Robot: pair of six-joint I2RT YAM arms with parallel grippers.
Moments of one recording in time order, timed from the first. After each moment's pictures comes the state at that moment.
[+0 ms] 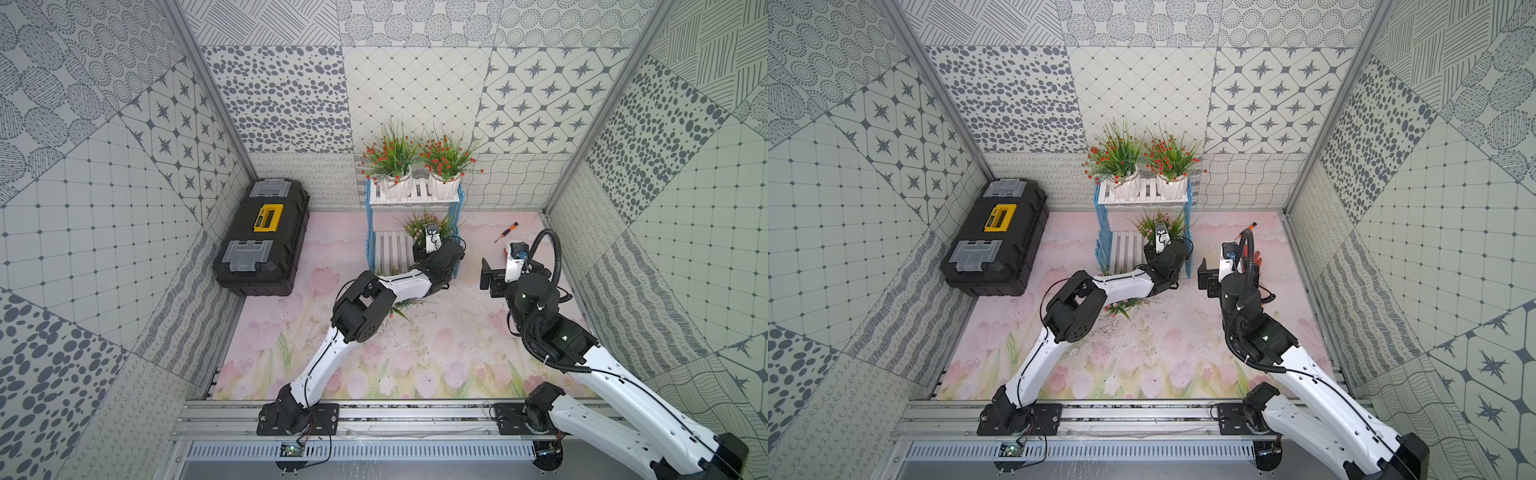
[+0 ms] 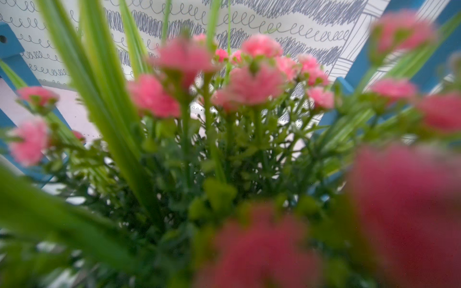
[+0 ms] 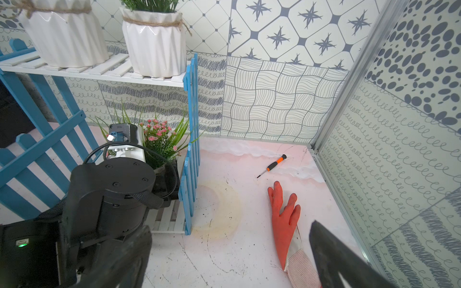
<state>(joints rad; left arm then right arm) -0.86 2.42 1.79 0.21 -0.84 -0.48 0.63 0.81 0.73 -0.16 0.64 0.04</state>
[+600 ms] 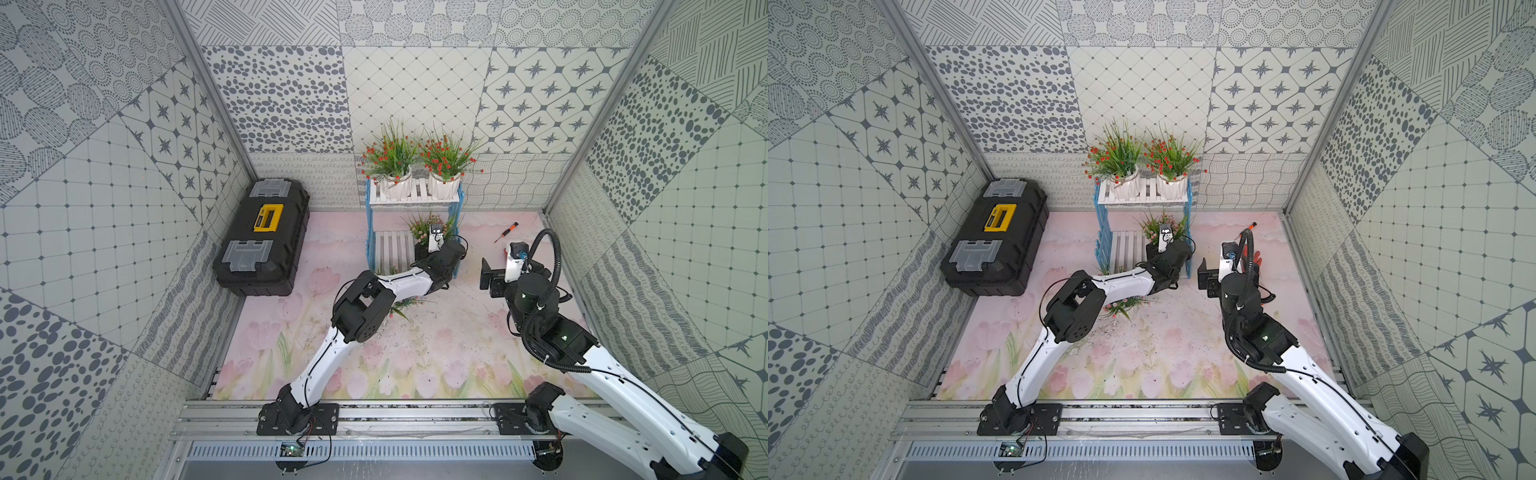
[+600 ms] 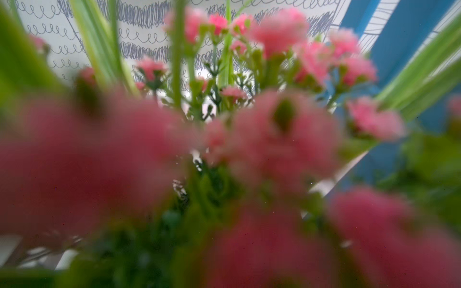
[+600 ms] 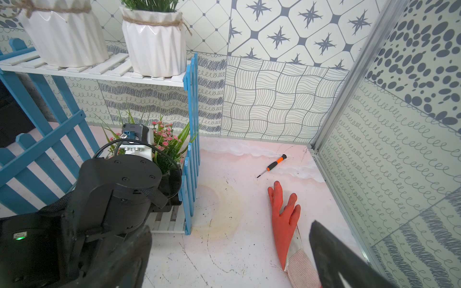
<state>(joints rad) -0.86 2.43 1.83 0.09 -0.79 -0.43 0.63 0.81 0.73 -0.16 0.64 0.04</state>
